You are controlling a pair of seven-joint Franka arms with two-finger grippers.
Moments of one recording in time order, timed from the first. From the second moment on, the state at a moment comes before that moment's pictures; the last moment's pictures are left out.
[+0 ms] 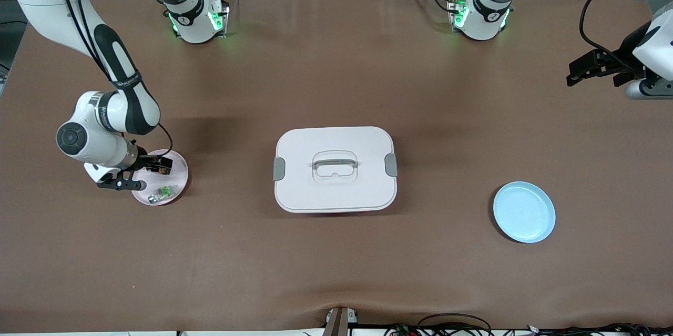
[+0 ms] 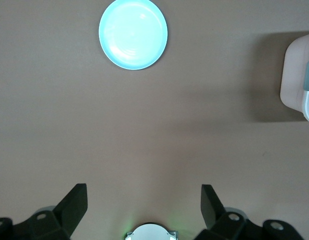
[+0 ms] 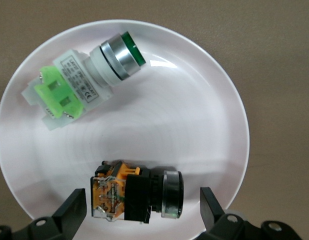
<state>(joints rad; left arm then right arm) 0.01 -0.03 -0.05 -1.60 -0.02 1.46 -0.03 -0.04 0.47 -0.06 -2.08 0.00 2.45 -0.03</state>
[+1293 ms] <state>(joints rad) 0.00 -0.03 -0.05 -1.60 -0.02 1.46 -0.03 -0.04 0.49 -0.06 -2.04 0.07 2.35 -0.03</state>
